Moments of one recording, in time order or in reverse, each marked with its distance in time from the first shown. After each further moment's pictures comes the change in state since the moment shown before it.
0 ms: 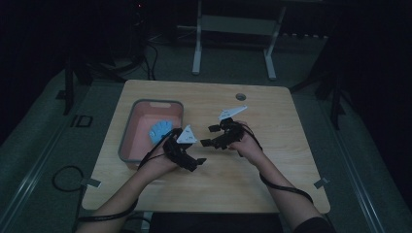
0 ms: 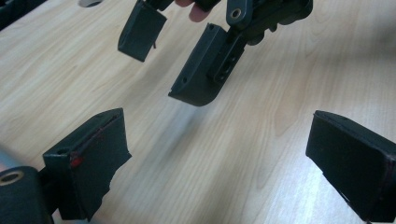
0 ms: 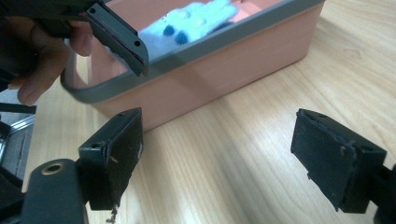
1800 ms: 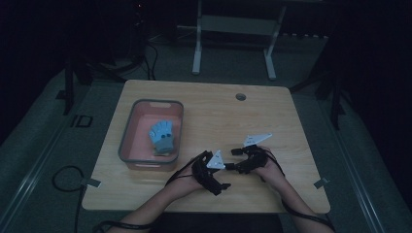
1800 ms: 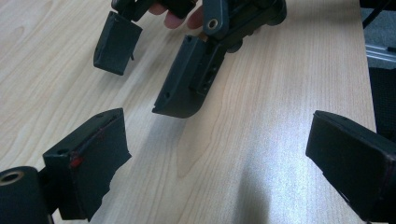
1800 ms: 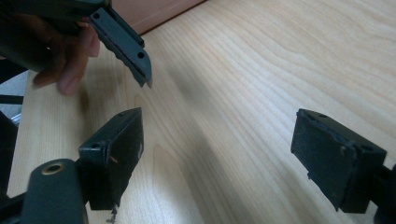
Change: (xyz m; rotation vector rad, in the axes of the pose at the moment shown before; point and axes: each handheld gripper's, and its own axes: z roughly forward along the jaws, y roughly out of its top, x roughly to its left) left arm -0.066 -0.004 0.073 0.006 -0.168 0.074; right arm 0.002 -0.109 -0.040 0.007 -0.025 0.067
